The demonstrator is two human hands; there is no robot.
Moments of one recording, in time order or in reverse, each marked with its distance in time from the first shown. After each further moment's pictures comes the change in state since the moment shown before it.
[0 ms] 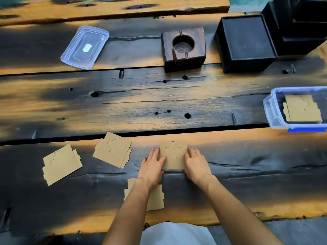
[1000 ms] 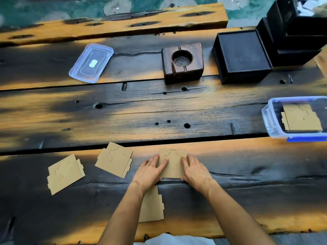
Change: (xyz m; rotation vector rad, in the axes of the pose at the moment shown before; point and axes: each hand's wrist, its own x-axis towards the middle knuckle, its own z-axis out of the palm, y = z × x) left_hand 0.007 -0.006 -0.027 0.170 -0.064 0.126; right_hand 0.010 0.013 -0.008 -0.054 -0.003 -0.125
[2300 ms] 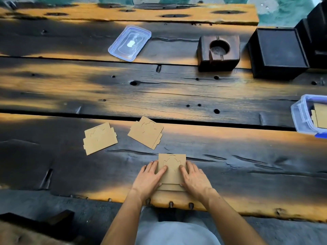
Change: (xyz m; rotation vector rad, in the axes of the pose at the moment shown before) left_hand -0.143 -0.053 0.105 -0.080 0.046 -0.115; right_hand -0.052 -0.135 0.071 -0.114 -0.052 -0.112
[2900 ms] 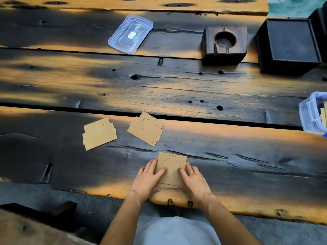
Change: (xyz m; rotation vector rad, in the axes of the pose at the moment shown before) left_hand 0.000 -0.002 0.013 -0.052 -0.067 -0.011; right_hand -0.006 -0.003 0.013 0.086 0.011 -0.012
